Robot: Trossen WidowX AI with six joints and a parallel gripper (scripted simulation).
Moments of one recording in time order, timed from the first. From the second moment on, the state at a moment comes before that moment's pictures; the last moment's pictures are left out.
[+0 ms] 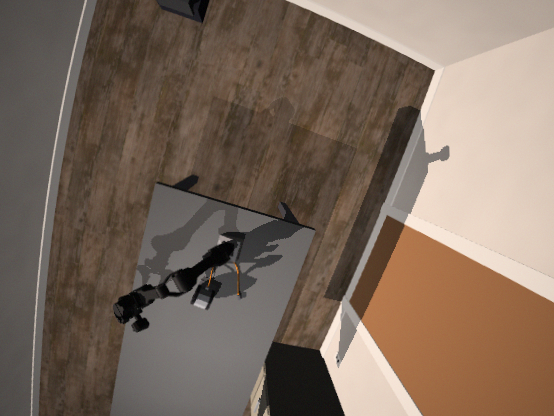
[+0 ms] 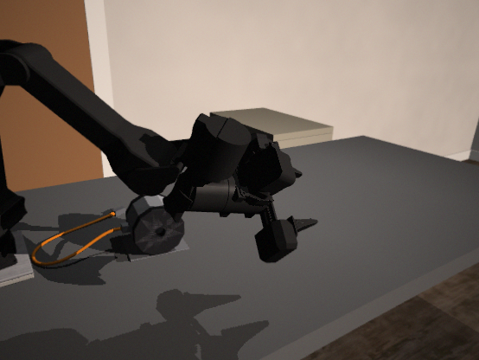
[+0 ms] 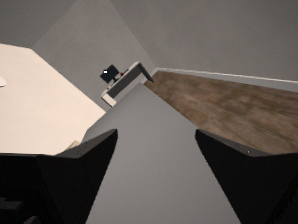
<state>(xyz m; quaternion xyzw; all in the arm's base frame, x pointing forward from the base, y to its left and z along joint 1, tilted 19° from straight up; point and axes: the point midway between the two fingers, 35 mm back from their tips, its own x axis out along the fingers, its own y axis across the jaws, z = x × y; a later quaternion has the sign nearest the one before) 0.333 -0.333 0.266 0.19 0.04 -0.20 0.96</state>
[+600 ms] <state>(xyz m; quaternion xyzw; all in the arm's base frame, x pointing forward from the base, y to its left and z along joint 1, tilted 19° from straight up) 0.333 -0.333 0.266 0.19 0.04 -0.20 0.96</state>
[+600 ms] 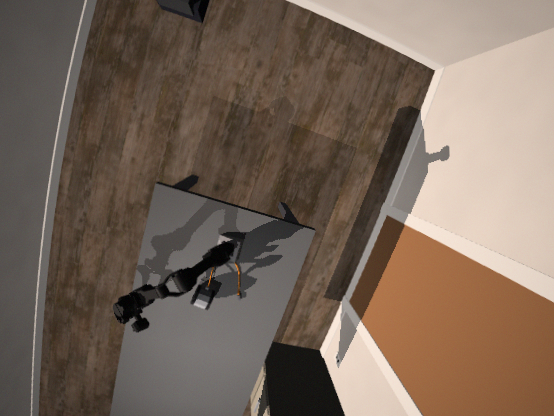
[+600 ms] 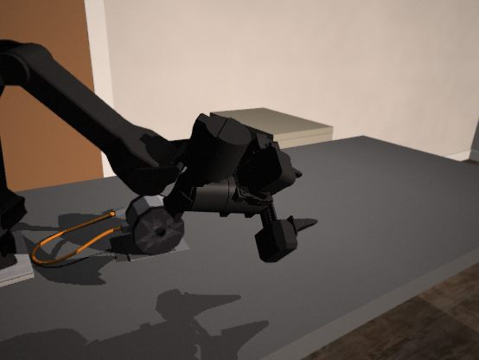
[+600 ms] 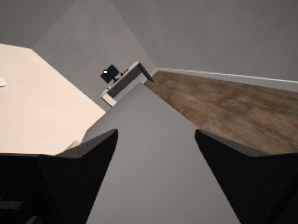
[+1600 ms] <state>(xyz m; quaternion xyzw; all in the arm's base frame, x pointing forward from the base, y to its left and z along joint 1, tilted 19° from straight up) 0.419 0.014 0.096 0.16 0.40 -0.05 0.90</state>
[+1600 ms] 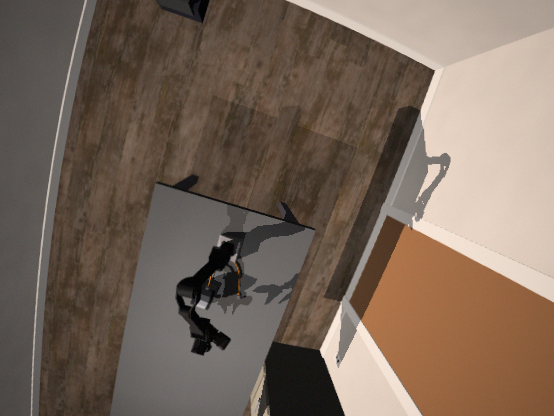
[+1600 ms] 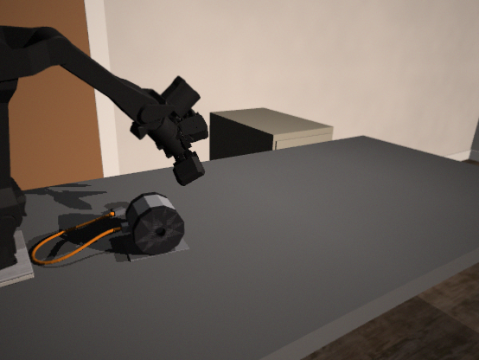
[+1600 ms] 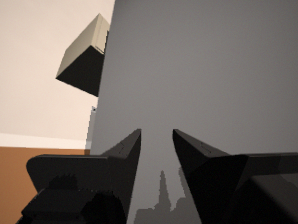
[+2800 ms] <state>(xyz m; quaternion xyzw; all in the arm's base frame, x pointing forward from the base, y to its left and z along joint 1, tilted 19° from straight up) 0.266 0.080 -0.020 -0.16 0.65 -0.05 0.74</state>
